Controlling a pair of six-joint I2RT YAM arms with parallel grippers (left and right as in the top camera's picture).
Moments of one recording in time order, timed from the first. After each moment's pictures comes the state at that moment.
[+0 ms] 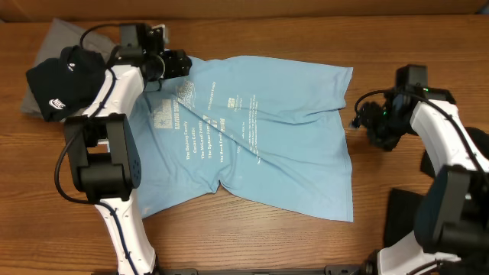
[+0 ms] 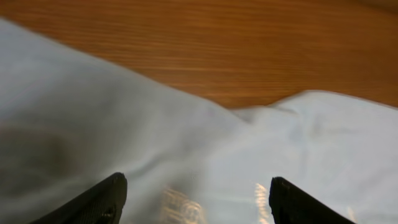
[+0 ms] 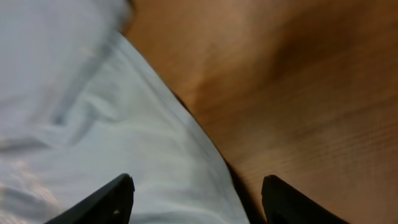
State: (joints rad) left arm 0.03 2.23 1.73 -0.43 0.39 -0.14; right arm -0.15 1.80 1.25 -0.94 -0.25 0.45
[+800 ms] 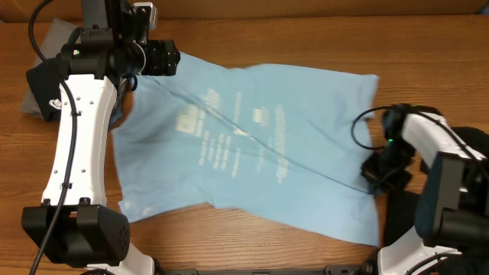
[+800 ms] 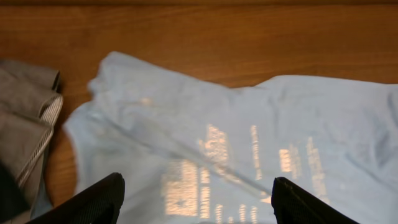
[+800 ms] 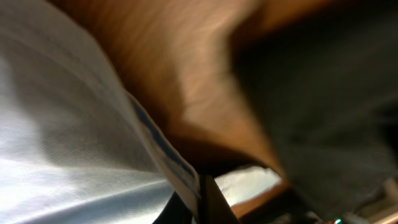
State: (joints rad) left arm 0.01 1.76 1.79 -0.94 0.29 0.00; right arm -0.20 1.82 1.09 -1.28 0.04 0.65
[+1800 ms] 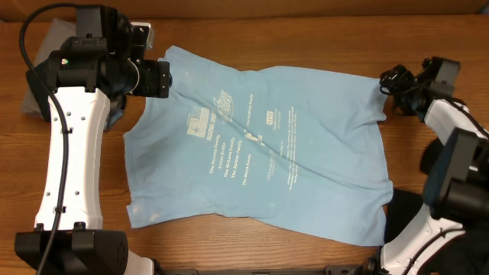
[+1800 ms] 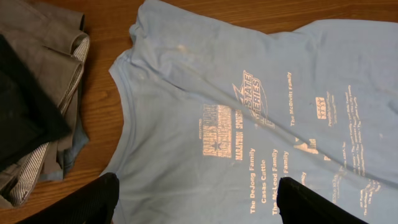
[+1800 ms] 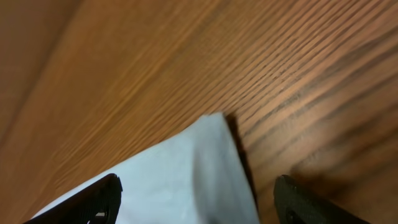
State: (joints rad) left arm 0.01 1.68 1.79 -1.17 0.18 0.08; right arm -0.33 2.03 1.27 -0.12 -0.29 0.54
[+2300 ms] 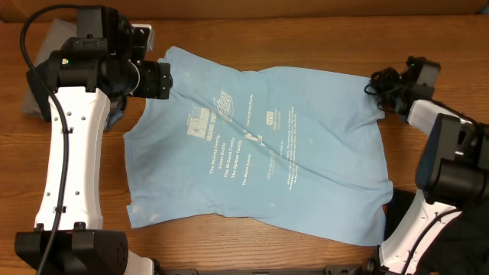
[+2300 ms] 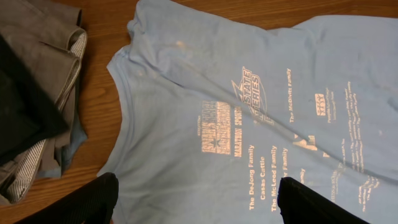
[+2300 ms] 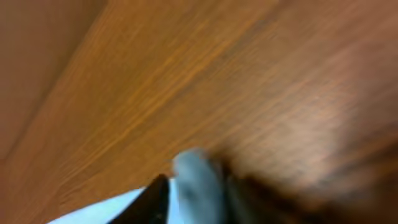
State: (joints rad) left arm 0.00 1.68 1.79 -1.18 0.18 0.08; right arm -0.27 2.15 1.28 0.13 -0.31 0.57
